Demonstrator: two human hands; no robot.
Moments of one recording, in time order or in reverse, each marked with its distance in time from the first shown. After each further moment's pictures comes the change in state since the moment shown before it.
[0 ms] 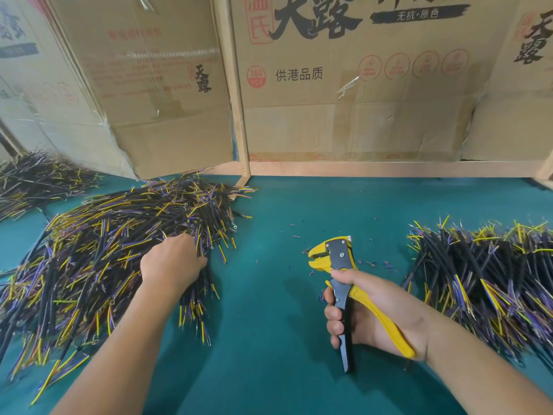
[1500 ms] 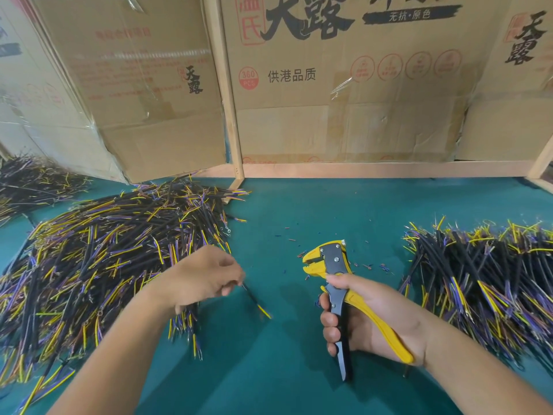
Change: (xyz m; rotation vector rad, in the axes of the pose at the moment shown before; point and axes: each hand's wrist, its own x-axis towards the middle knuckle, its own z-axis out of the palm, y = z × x) left_hand -0.036 0.034 -0.027 -0.803 -0.520 0.313; right_hand -0.007 -0.003 0.008 0.000 0.008 0.011
